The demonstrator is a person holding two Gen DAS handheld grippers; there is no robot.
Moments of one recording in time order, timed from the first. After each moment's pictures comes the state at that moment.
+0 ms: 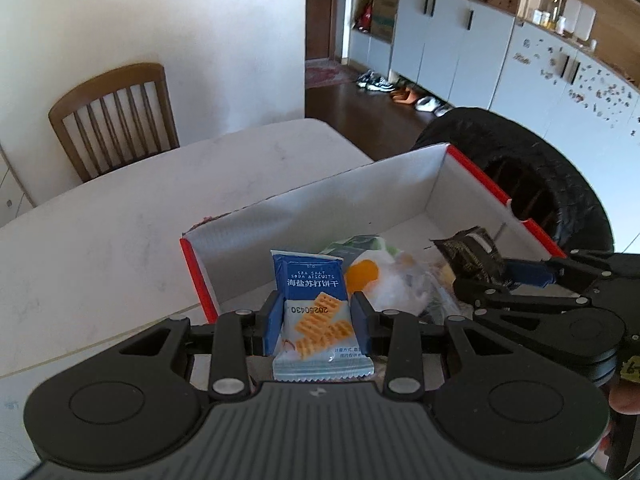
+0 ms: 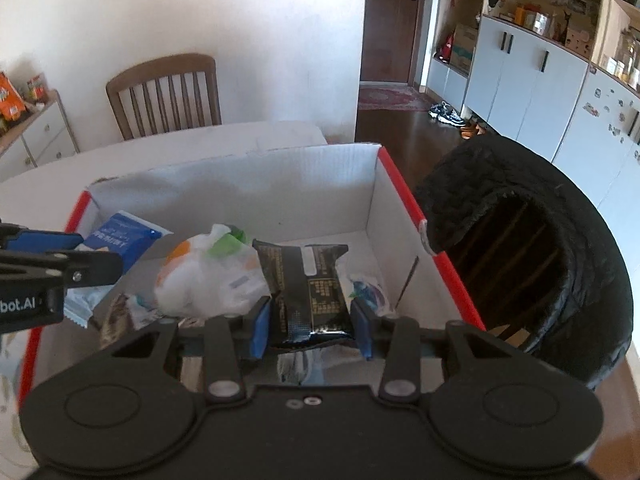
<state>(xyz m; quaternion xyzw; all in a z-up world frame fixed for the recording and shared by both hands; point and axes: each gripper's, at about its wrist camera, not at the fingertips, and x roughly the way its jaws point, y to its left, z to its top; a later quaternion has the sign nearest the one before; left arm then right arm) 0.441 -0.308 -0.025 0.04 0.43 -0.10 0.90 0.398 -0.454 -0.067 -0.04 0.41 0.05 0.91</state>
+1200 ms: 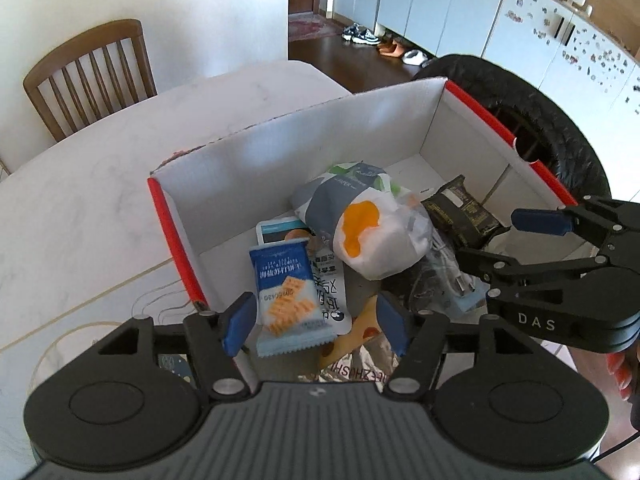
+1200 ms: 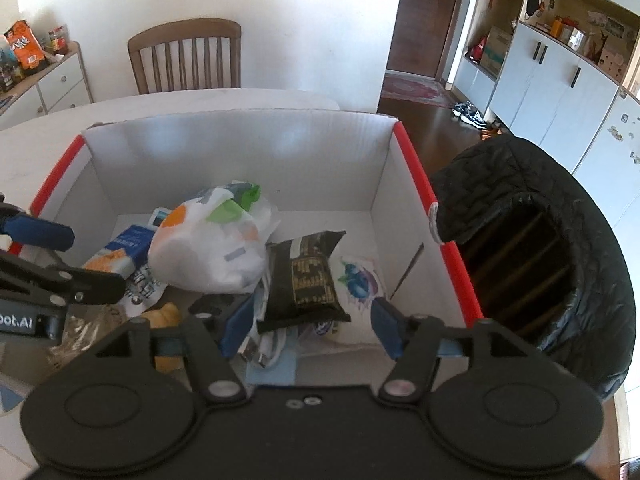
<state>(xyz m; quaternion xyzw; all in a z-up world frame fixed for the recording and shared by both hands) 0.441 -0.307 -0.053 0.04 0.49 -0.12 0.86 0.396 -0.465 -0.083 -0.08 0.43 0.09 0.89</state>
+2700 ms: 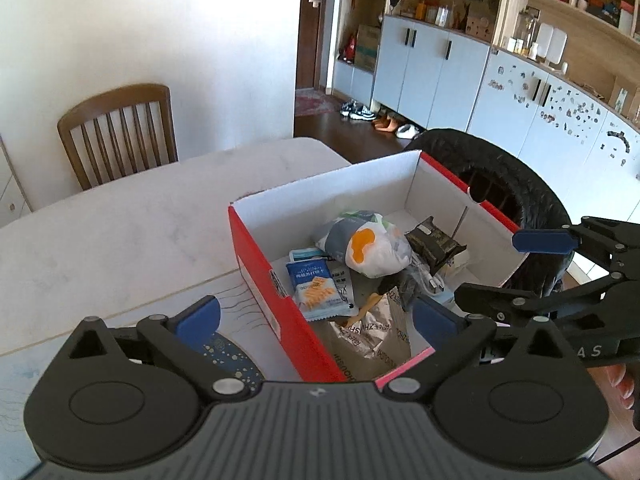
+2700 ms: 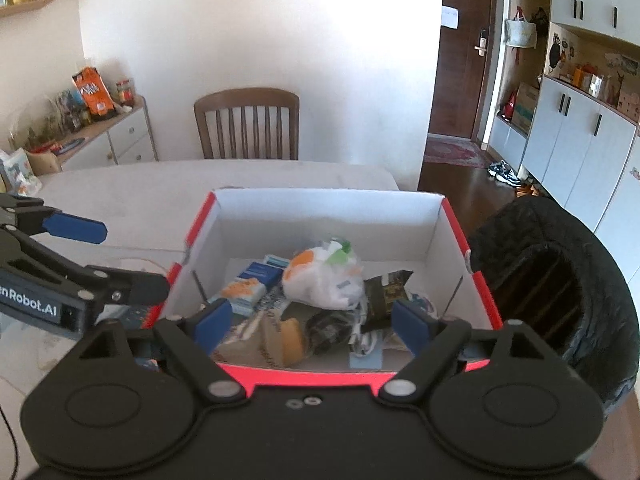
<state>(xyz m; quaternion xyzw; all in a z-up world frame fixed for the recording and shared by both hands) 0.345 -0.254 0.008 0.02 0.38 -0.13 0.92 0.302 -0.437 -0.010 -0.05 0.34 0.16 0.92</state>
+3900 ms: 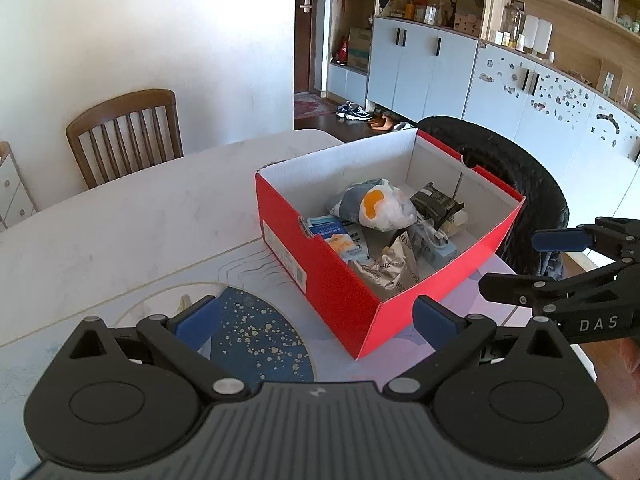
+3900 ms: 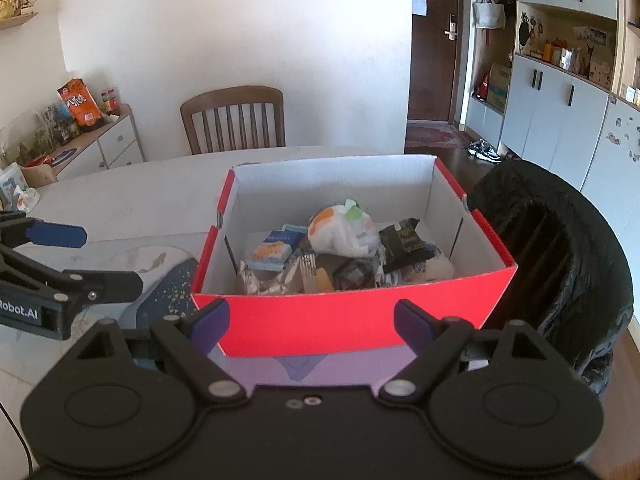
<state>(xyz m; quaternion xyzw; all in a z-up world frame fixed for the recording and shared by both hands) 0.291 -0.218 -0.003 0.04 0.37 -0.14 0.92 0.245 -0.413 -0.023 -0.01 0.36 0.12 0.93</state>
